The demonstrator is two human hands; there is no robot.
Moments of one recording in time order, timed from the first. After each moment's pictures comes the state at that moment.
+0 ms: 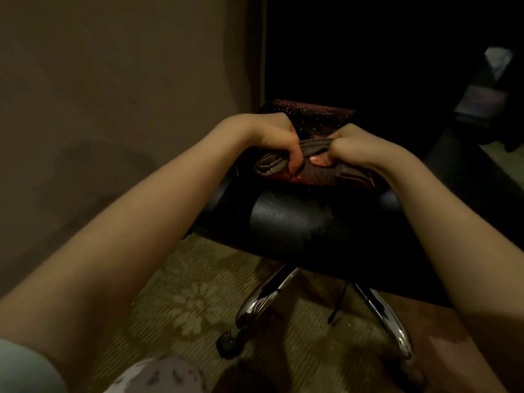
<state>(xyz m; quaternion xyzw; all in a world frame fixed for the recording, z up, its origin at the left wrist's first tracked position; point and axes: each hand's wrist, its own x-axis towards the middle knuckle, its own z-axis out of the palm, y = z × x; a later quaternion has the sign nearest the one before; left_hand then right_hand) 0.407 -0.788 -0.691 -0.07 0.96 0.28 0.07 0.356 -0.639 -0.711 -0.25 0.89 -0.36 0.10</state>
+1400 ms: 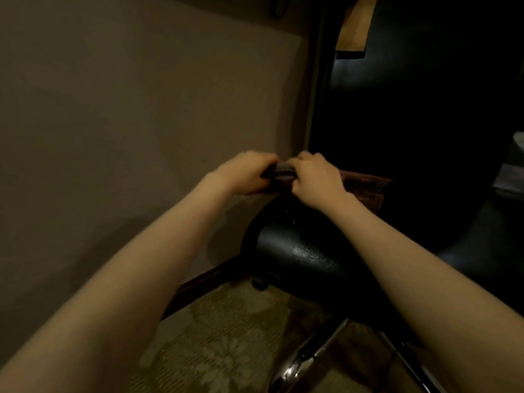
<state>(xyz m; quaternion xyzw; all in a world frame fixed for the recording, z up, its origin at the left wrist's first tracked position) 0.485 -0.892 -0.685 -0.01 0.98 0.00 -0.21 0.418 -0.748 -0.691 -0.43 0.86 -0.09 -0.25</state>
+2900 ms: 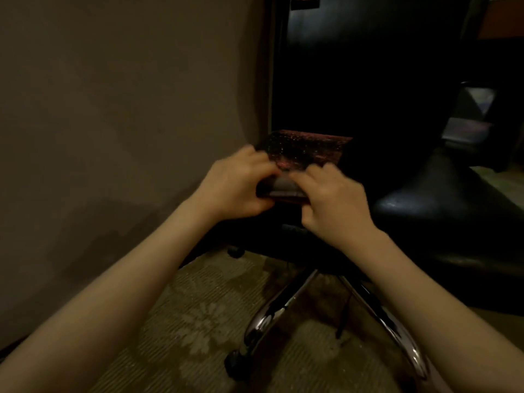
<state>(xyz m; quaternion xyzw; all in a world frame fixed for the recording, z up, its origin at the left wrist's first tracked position) 0.529 -0.804 -0.742 0.17 0.91 -0.01 -0.39 0.469 -0.625 -0.754 -0.47 0.78 -0.12 -0.40</state>
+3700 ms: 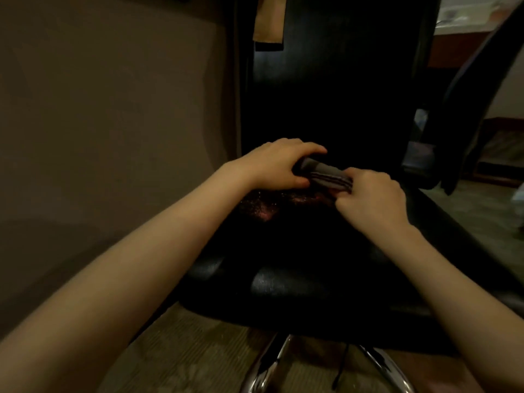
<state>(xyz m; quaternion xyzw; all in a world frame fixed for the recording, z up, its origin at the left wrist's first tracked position) 0.399 -0.798 -0.637 0.21 0.96 0.08 -0.15 0.402 -0.610 -0.676 -0.19 0.93 -0.18 -0.26</state>
